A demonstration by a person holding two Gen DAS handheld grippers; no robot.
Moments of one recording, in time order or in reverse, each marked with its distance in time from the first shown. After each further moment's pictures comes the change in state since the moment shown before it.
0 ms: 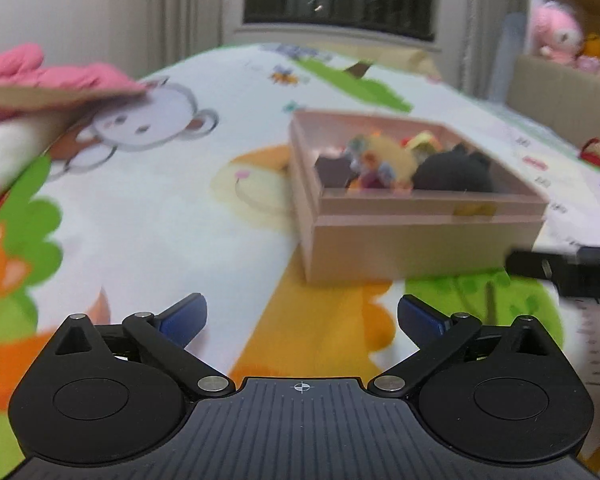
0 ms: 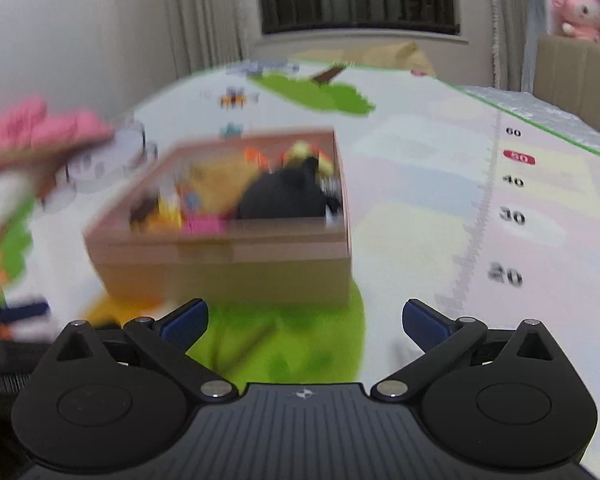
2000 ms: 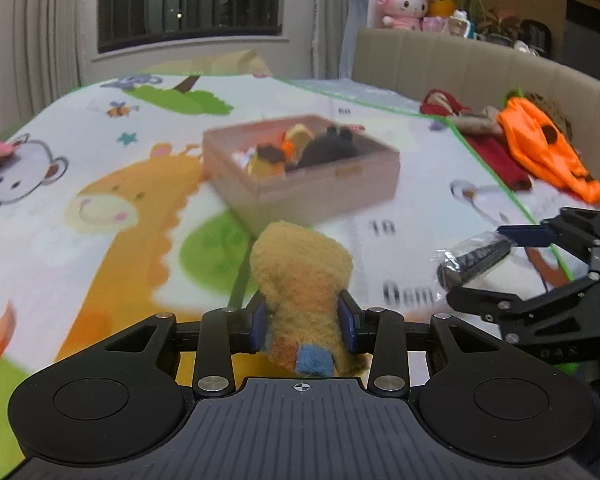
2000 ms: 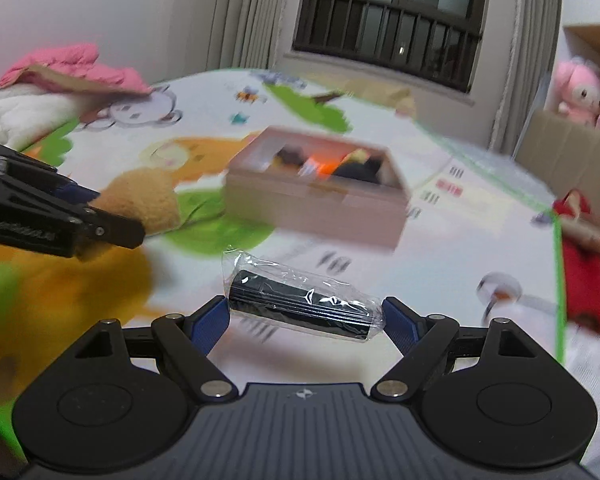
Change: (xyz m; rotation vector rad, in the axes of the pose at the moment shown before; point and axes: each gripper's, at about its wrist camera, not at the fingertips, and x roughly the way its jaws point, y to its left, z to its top) left arm -0.097 -0.091 -0.017 0.245 -0.032 -0.371; right arm -0.158 -0.062 -0.064 -0.231 -0.121 -0.057
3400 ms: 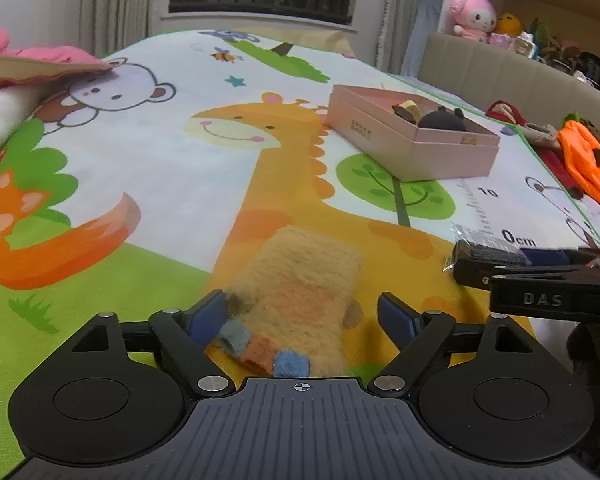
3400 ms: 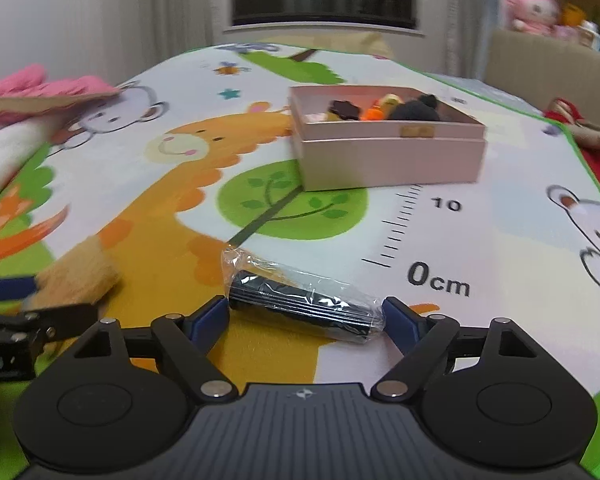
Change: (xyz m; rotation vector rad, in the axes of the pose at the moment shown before) left arm -0.051 0.120 -0.087 -0.139 0.043 0.079; right arm 0.037 0.130 -0.001 0.254 0.134 -0.042
